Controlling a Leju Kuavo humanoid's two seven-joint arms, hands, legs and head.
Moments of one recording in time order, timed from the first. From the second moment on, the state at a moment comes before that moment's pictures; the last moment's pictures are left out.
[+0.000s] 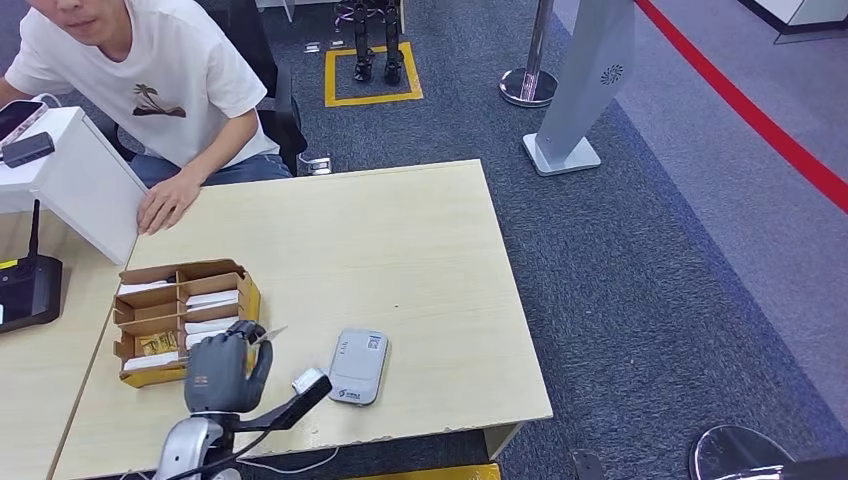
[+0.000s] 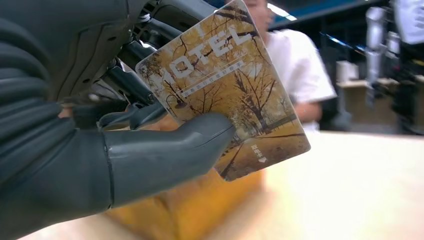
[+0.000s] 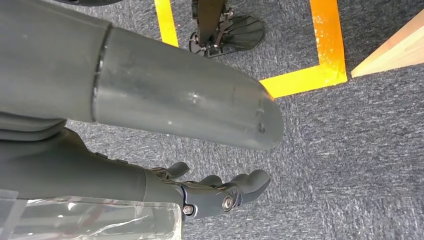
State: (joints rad) left arm -0.01 0.06 -0.27 -1.48 -1.32 0.30 0.13; right arm -0.14 0.13 -0.82 -0.27 0.81 -0.14 -0.18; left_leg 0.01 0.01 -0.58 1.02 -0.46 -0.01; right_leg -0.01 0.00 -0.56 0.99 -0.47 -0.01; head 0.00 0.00
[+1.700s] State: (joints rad) left arm -0.13 0.48 0.15 -1.49 -1.25 0.20 0.08; right arm -0.09 0.10 -0.84 -0.26 0.81 -0.15 -0.19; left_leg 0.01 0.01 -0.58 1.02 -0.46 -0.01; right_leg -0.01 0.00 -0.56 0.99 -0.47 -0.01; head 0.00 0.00
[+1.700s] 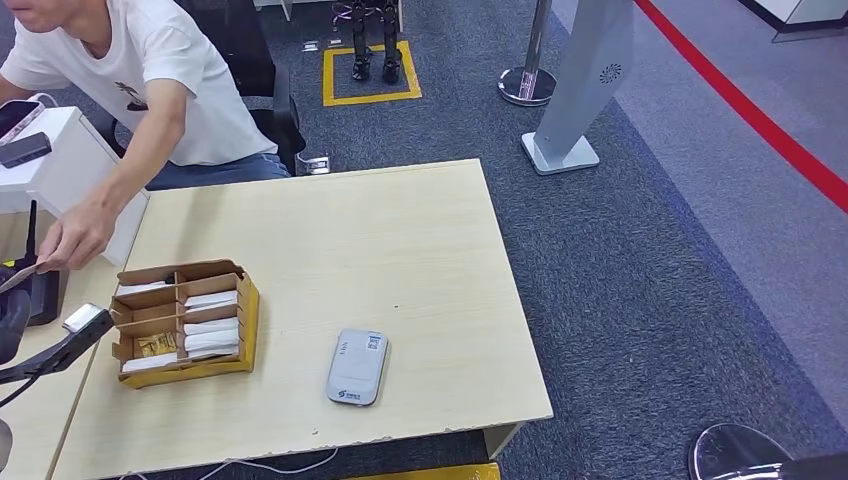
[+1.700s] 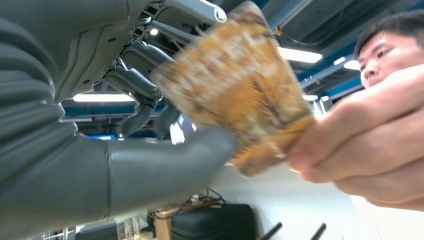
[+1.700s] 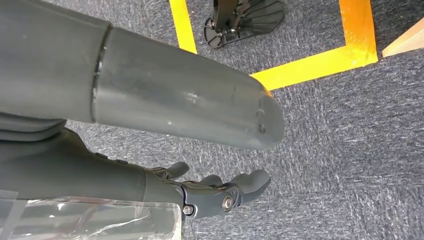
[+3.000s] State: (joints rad) left arm 0.16 0.35 0.05 -1.84 -1.22 0.16 0.07; right arm -0.07 0.11 -0.92 -0.26 0.78 -0.13 -0.24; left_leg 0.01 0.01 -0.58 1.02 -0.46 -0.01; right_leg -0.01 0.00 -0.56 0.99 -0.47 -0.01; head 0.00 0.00
